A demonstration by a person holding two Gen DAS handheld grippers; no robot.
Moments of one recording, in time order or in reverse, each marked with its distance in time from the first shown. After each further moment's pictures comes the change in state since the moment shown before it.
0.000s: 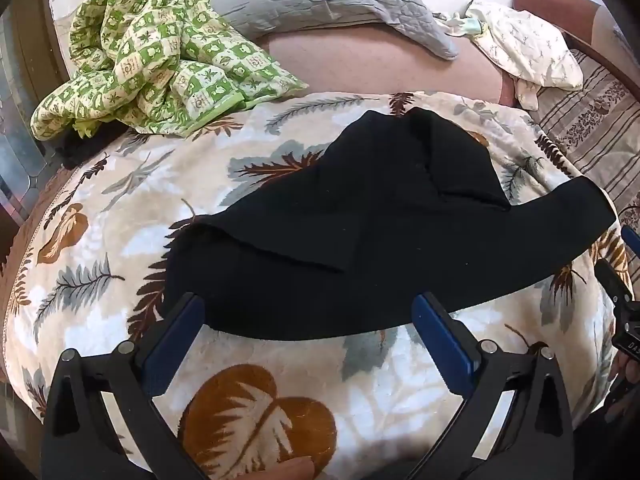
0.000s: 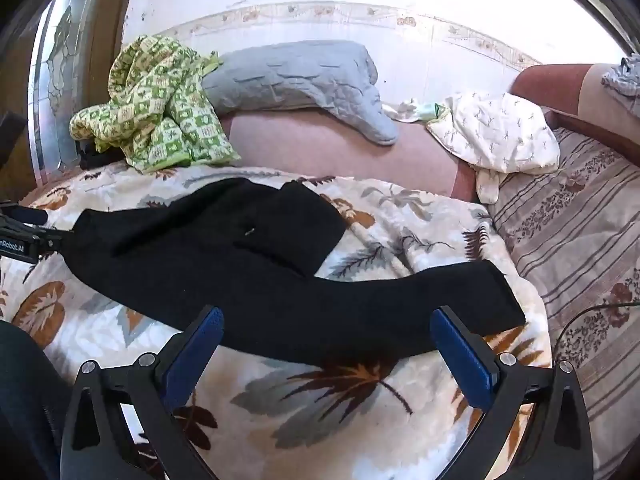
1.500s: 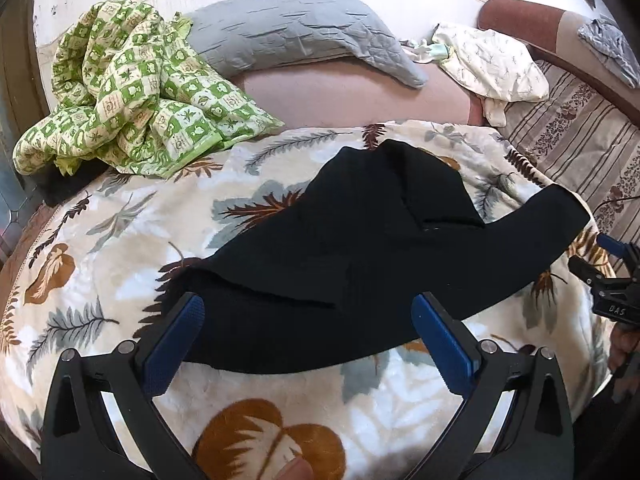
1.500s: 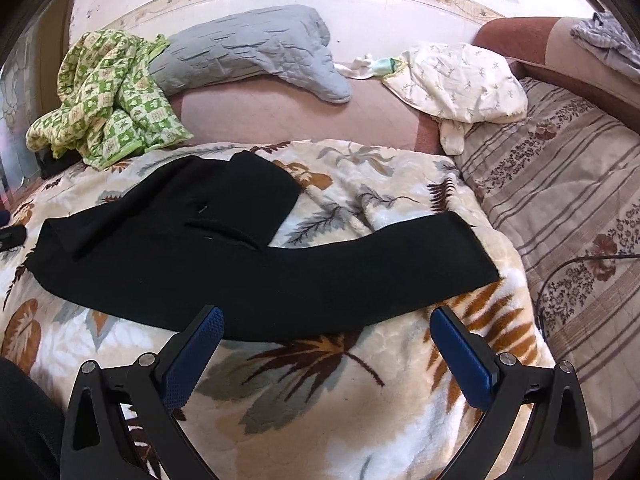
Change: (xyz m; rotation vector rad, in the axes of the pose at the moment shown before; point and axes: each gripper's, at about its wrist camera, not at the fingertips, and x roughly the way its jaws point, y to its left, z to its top) left arm -0.007 0.009 0.010 0.070 -0.133 -0.079; right arm 0.013 -0.022 -0.003 0.130 0.145 -0.130
